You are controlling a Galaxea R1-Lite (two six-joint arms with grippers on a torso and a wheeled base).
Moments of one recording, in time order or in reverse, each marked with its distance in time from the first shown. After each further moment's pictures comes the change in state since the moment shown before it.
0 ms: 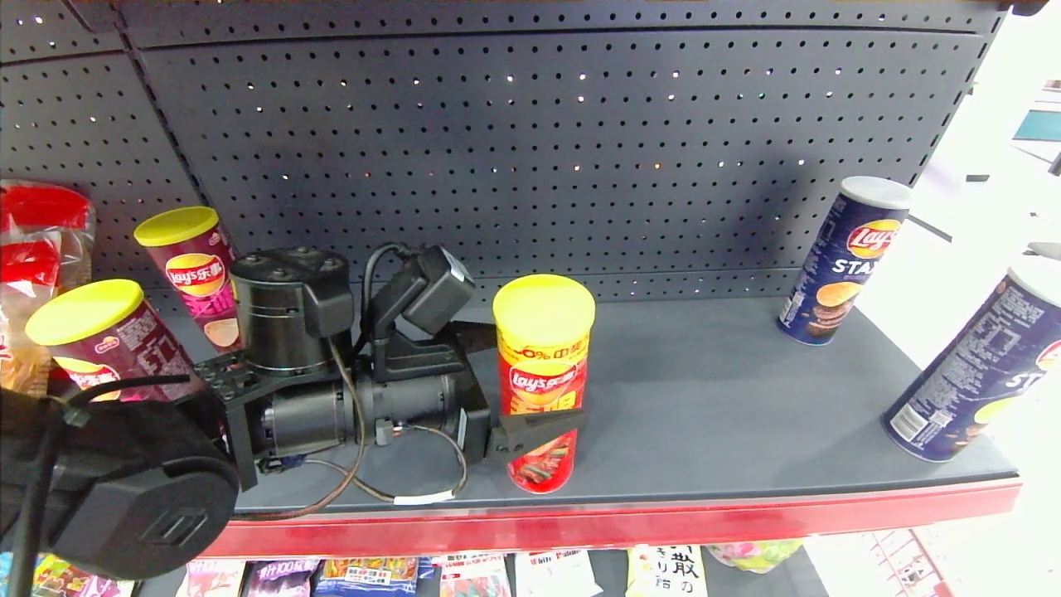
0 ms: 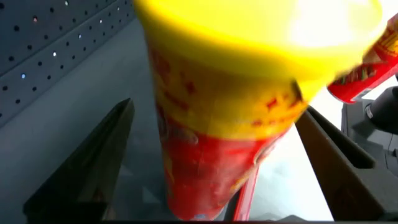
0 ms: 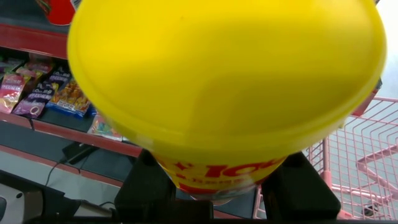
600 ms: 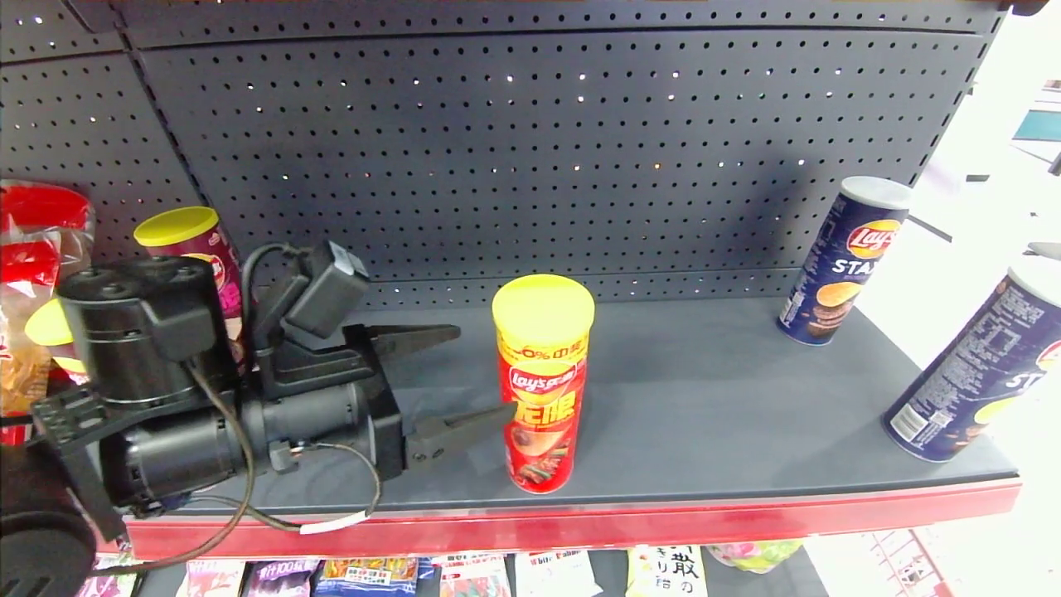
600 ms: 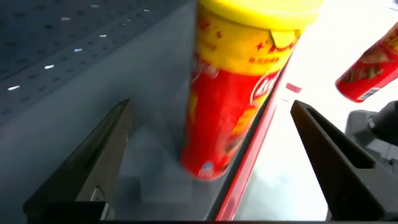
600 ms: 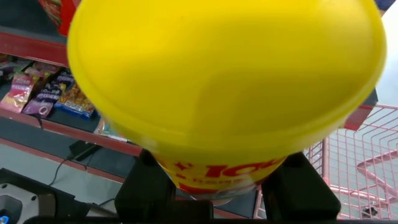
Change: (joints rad) left arm 0.095 -0.204 0.167 -0.002 0.033 -0.059; right arm 0.008 0.124 -0.092 -0.006 0.012 -0.001
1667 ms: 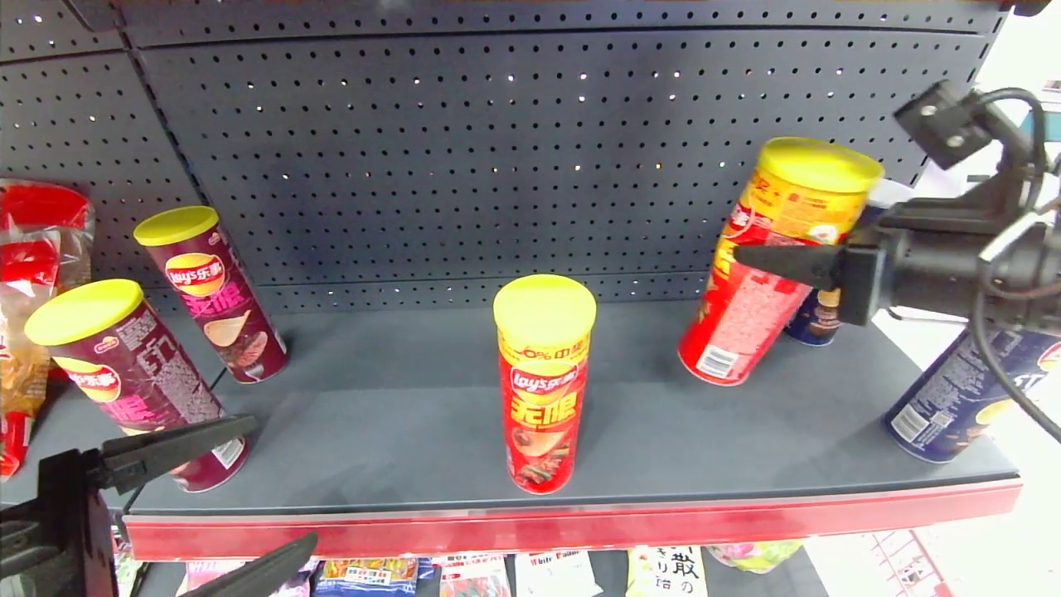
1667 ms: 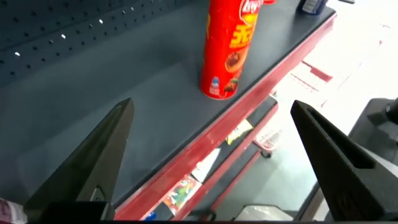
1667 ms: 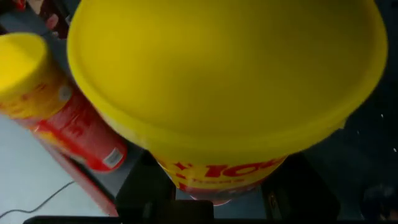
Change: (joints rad) left arm 0.044 -0.627 0.208 0.435 0.196 -0.001; right arm 0.296 1.215 -0.713 -0.461 0.059 -0.053
